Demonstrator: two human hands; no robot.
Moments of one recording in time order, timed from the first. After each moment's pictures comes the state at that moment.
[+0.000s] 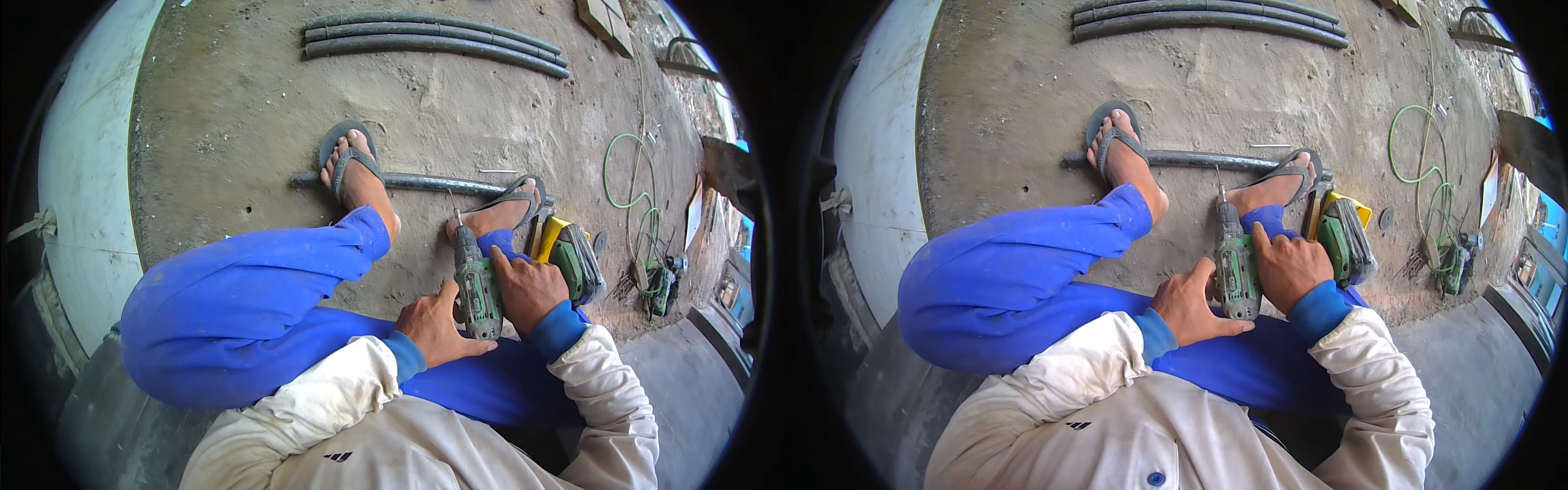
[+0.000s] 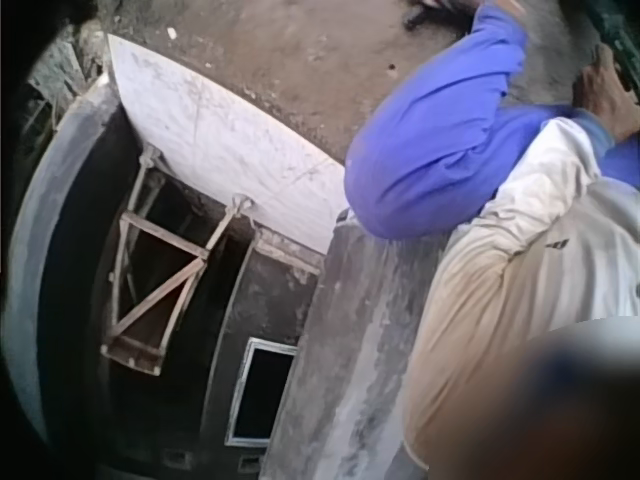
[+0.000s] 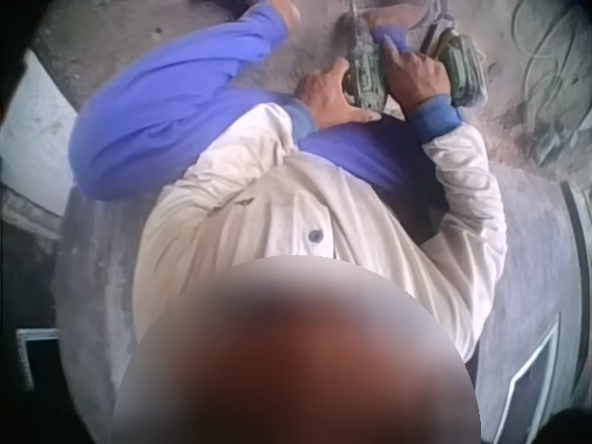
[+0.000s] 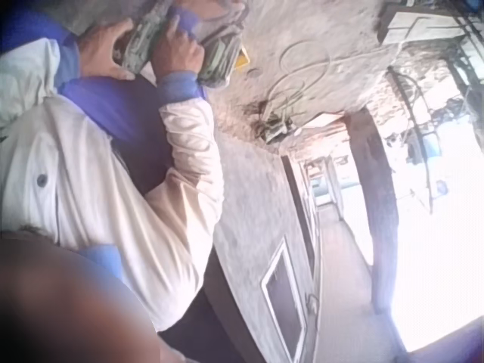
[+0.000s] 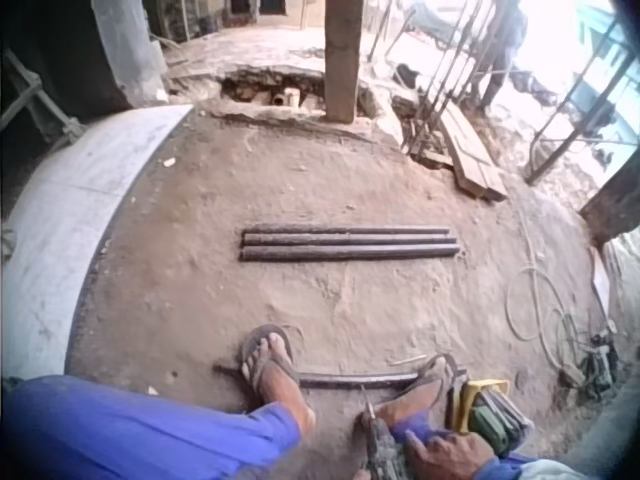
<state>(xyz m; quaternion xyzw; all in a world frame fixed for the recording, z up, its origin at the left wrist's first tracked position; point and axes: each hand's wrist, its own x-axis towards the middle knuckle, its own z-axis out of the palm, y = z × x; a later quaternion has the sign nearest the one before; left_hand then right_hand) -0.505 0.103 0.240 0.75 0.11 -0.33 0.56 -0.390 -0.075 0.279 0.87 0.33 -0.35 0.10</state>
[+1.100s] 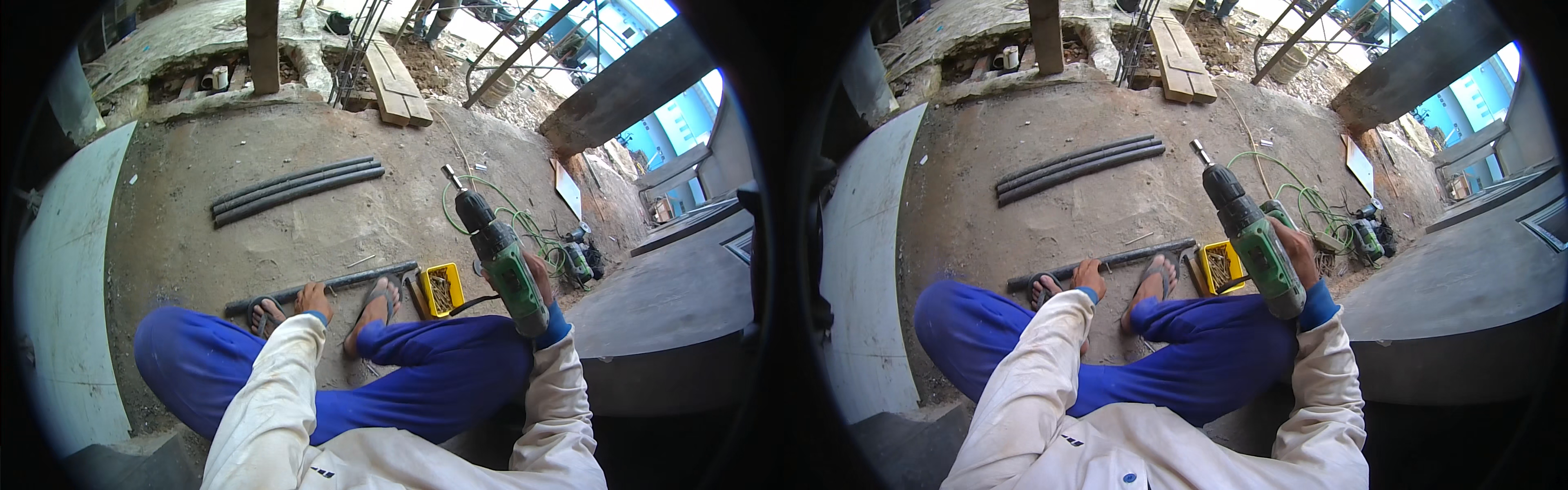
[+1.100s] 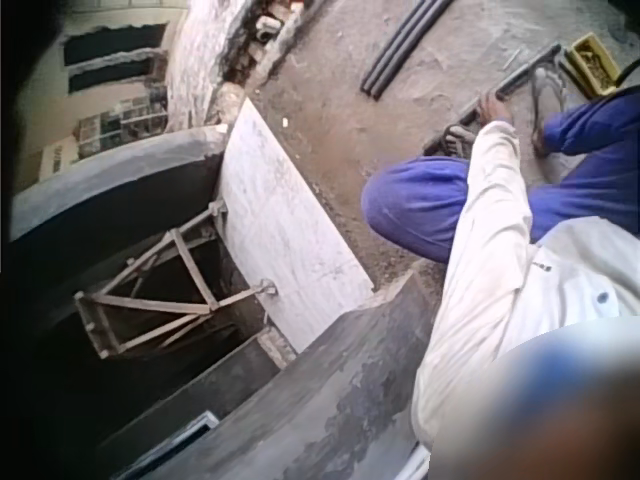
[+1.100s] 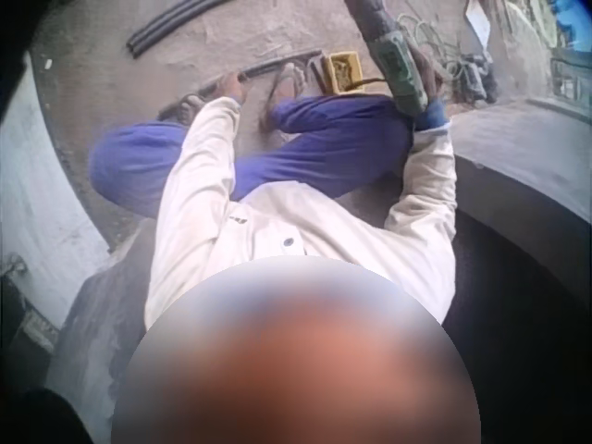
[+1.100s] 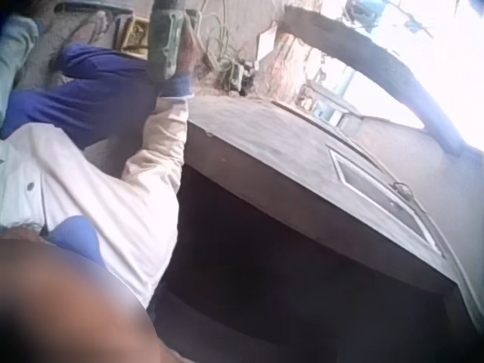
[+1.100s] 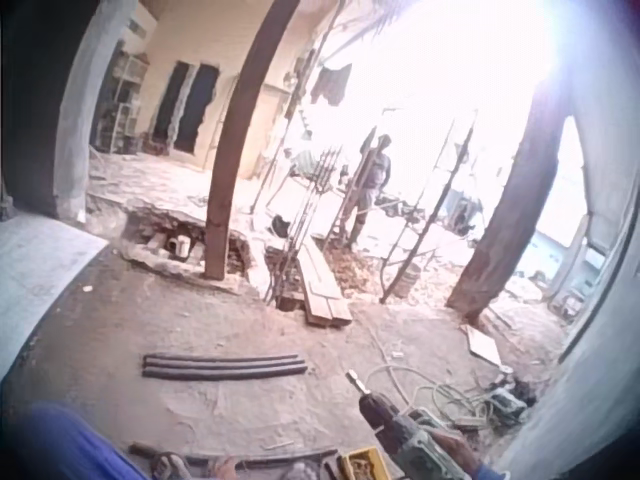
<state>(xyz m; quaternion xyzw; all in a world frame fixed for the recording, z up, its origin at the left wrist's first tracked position) -0.421 0.102 0.079 0.93 0.07 -0.15 0.34 -0.439 -0.236 0.440 0.94 0.15 0.05 -0.30</state>
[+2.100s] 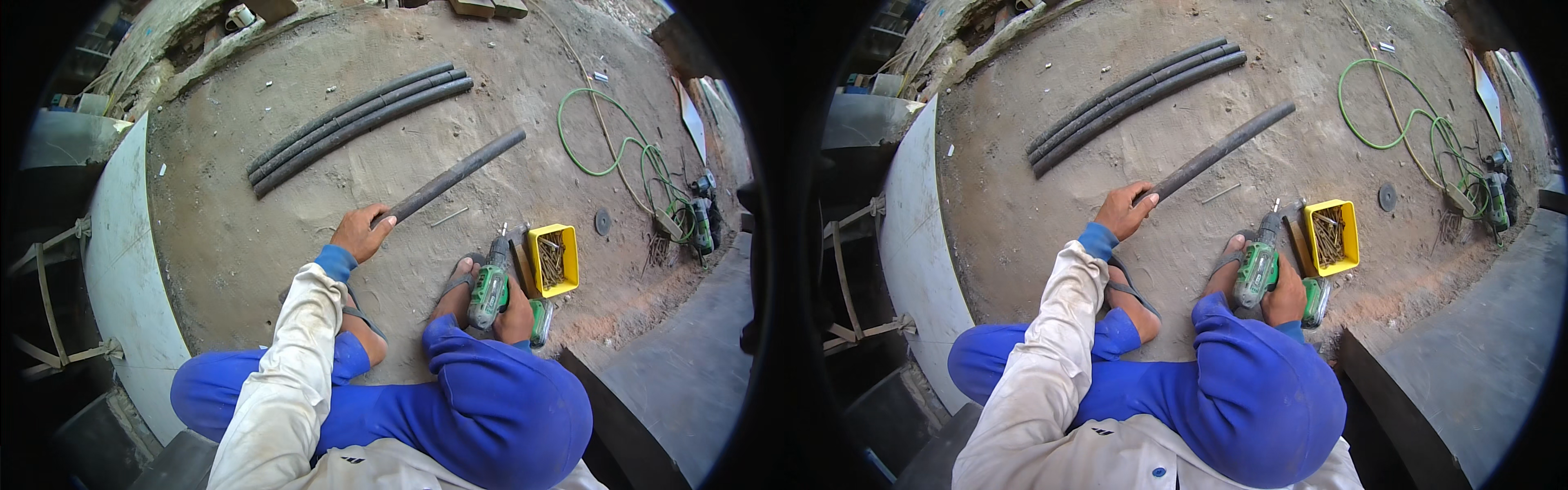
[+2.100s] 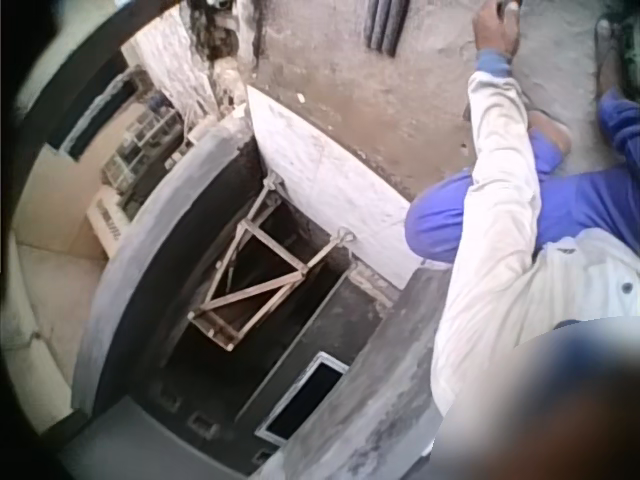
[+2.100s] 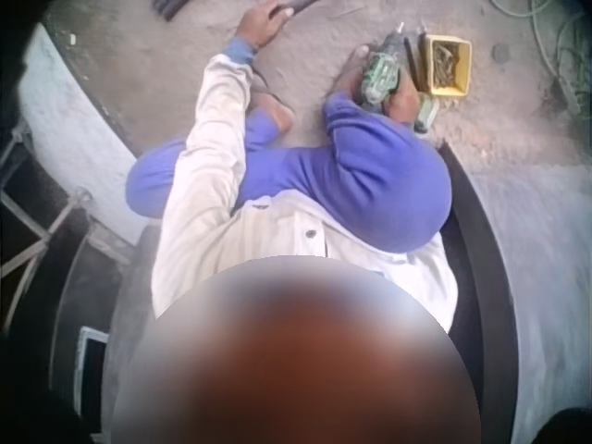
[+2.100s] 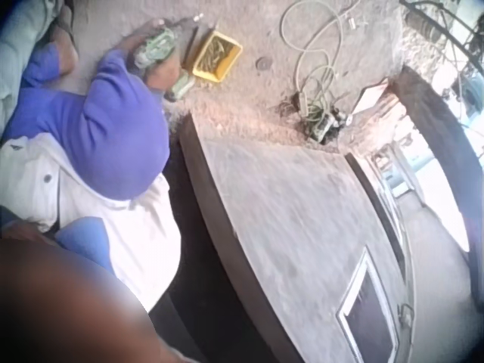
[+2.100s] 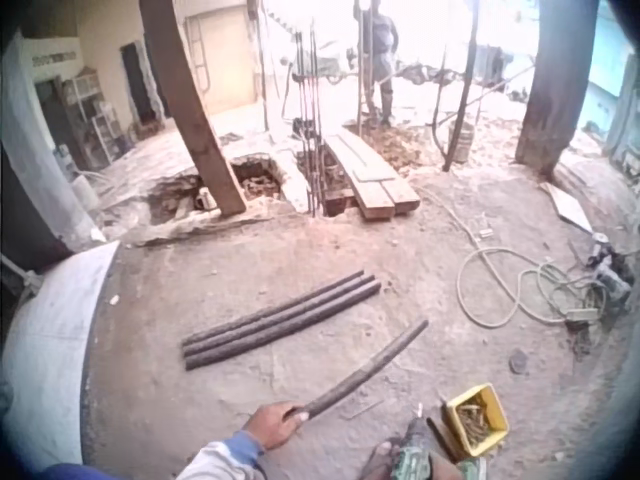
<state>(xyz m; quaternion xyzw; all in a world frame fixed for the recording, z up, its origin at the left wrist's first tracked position) -0.281 0.153 0.115 0.87 -0.07 -0.23 0.43 -0.482 -0.176 0.121 0.94 -0.18 -0.05 -0.29</state>
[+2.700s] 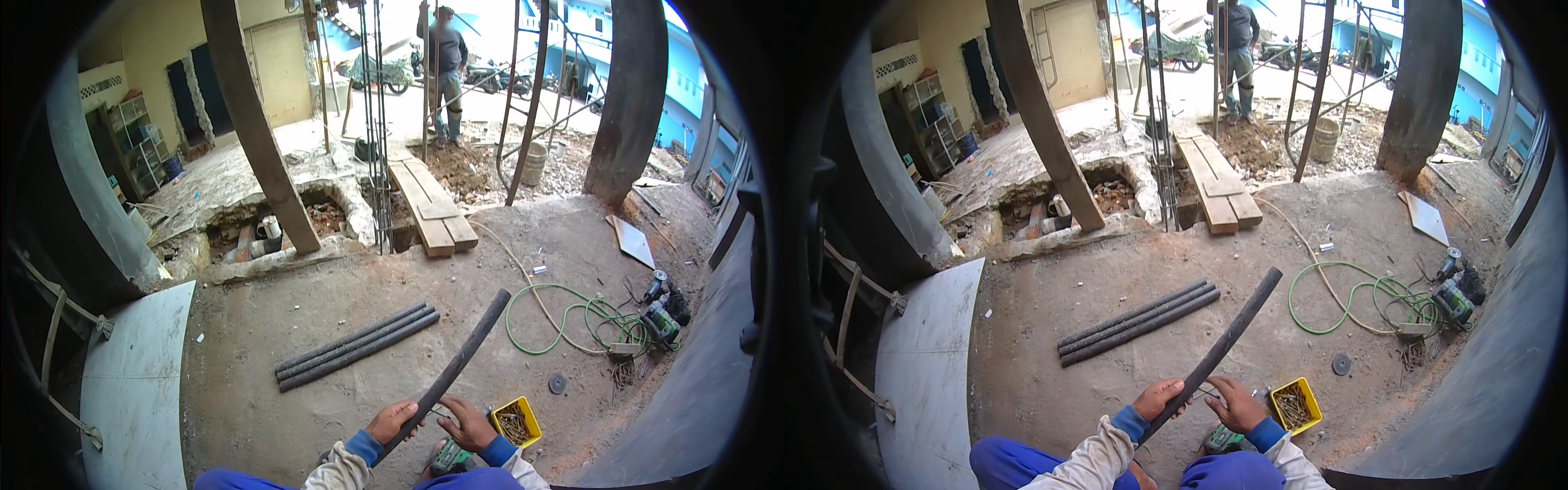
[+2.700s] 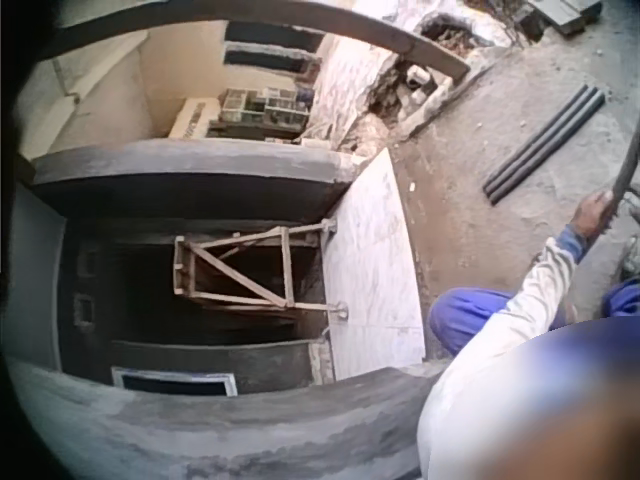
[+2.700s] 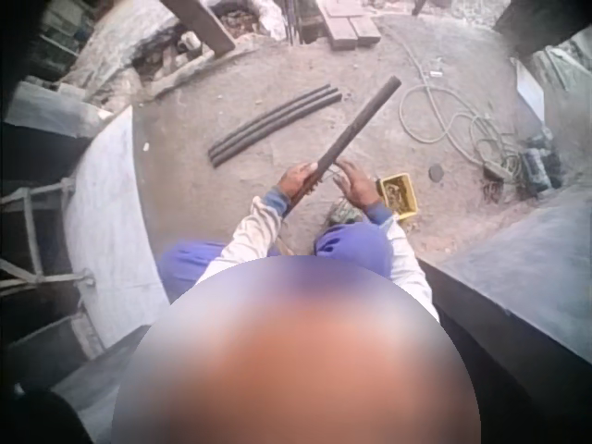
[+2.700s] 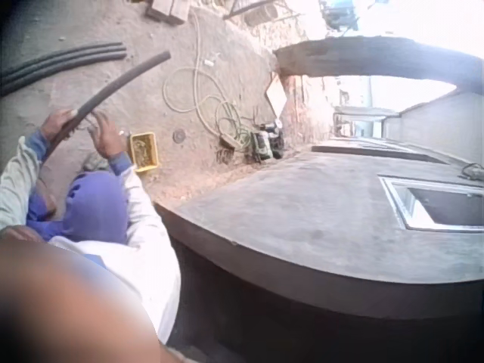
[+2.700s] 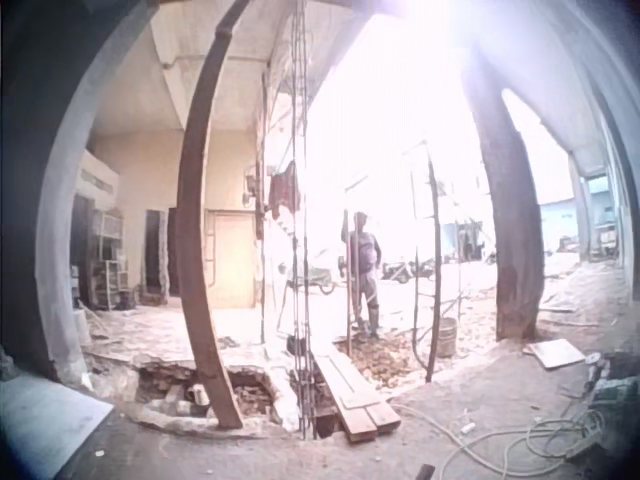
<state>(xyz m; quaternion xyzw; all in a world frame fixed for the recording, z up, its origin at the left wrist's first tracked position) -0.300 0.086 0.197 0.56 -0.04 -0.39 0.73 -0.356 -0.164 0.219 0.89 0.14 -0.02 -0.44</state>
